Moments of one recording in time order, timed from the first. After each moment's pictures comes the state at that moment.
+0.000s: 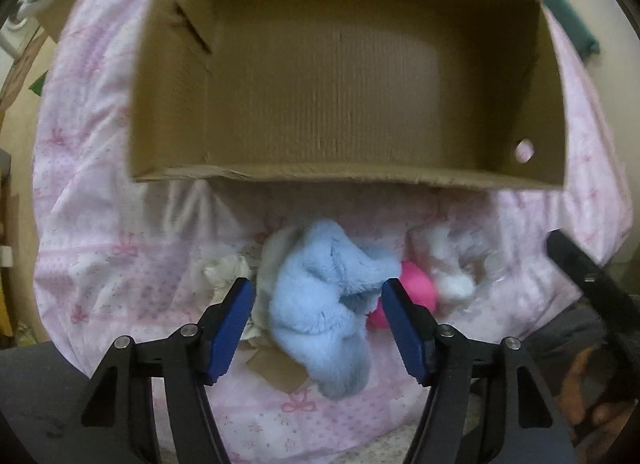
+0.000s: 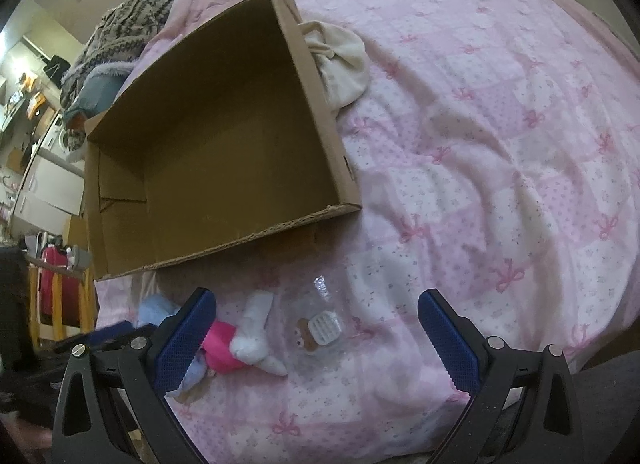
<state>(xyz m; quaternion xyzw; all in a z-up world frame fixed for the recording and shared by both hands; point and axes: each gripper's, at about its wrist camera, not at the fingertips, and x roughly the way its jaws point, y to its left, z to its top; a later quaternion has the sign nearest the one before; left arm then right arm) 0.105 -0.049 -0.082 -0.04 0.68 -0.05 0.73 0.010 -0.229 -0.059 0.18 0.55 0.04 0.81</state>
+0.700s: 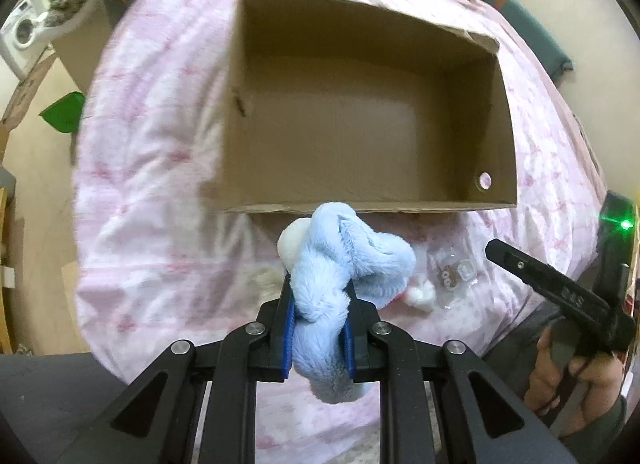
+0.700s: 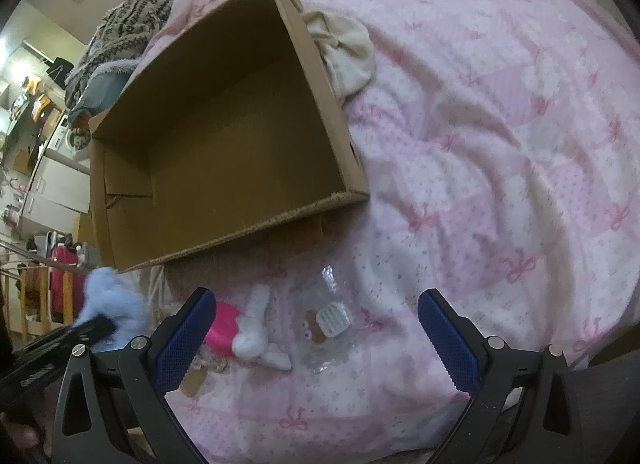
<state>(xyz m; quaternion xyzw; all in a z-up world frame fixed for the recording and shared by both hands) 0.069 -0.005 0.001 -0.06 0.60 -0.07 0.79 0.020 -0.240 -0.055 0.21 0.58 0.07 0.78</state>
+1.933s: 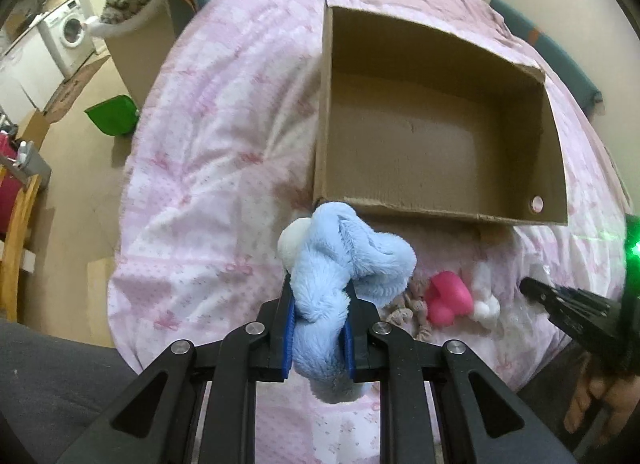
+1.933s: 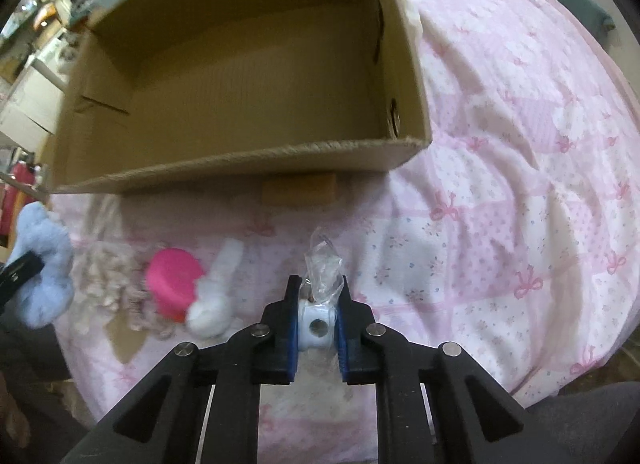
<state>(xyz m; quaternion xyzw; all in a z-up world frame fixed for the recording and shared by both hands) 0.044 0.026 -0.025 -0.05 0.54 0.01 0.84 0.054 -0.180 -0.074 0.06 0.60 0.08 0.80</state>
